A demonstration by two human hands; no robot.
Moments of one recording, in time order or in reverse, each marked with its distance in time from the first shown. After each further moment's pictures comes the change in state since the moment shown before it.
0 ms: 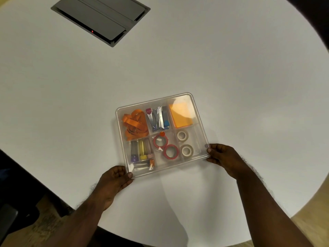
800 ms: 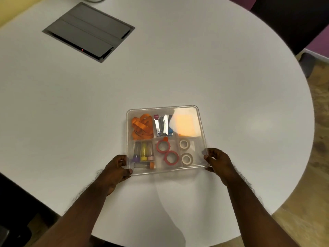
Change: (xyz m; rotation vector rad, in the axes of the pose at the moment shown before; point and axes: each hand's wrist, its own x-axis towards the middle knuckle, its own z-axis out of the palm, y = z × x) left_hand 0.004 0.045 0.054 0.299 -0.105 0.059; right_hand -0.036 0.014 -0.016 -0.090 0.221 -0.108
